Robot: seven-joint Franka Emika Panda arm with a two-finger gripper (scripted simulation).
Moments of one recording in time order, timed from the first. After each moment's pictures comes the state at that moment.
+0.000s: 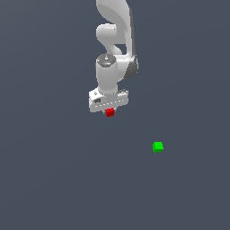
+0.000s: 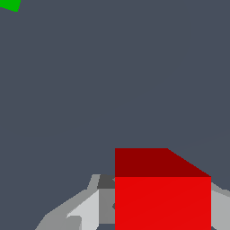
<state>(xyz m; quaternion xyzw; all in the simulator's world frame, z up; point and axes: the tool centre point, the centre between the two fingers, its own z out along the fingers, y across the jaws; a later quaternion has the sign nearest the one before) -0.112 -0.031 0.119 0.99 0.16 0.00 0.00</state>
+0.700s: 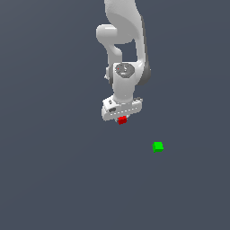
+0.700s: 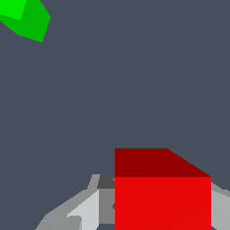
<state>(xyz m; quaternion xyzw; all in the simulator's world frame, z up) -0.073 0.035 0.103 0.99 0.16 0.00 0.00</state>
